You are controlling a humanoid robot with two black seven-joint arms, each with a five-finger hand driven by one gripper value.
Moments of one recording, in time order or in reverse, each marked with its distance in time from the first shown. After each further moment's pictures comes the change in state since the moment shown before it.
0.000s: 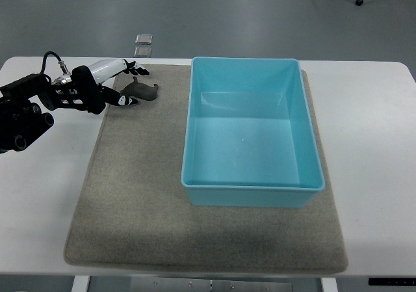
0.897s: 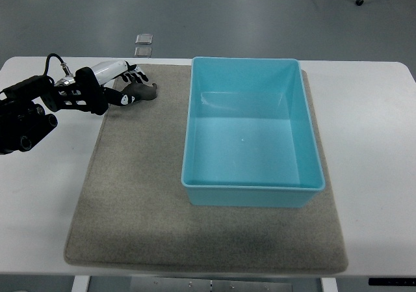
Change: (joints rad) left arm -0.002 -0.039 0.003 0.054 0.000 0.001 0.003; right arm 0.000 0.000 0.000 0.000 0.000 0.000 0.000
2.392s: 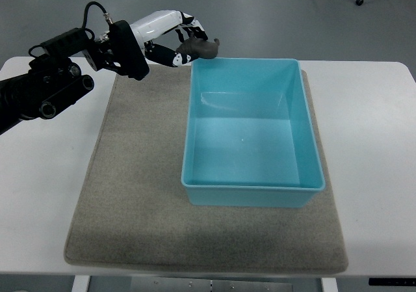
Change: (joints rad) left arm -0.176 -0.032 -0.006 -0.313 -0.046 0.003 0.004; right arm 0.000 0.000 0.000 0.000 0.000 0.000 0.000
